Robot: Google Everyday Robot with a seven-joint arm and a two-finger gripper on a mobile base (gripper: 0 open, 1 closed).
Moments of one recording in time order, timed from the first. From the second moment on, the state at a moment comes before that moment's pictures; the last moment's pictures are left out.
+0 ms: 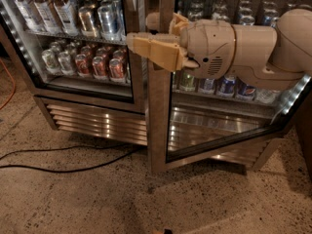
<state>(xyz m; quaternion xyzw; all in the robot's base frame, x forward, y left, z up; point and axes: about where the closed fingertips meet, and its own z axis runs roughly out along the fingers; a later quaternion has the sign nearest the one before) 0.445 0.033 1.045 -0.51 0.47 0.49 0.54</state>
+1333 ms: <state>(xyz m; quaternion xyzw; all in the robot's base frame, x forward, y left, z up) 0.445 0.033 1.045 -0.51 0.47 0.49 0.54</state>
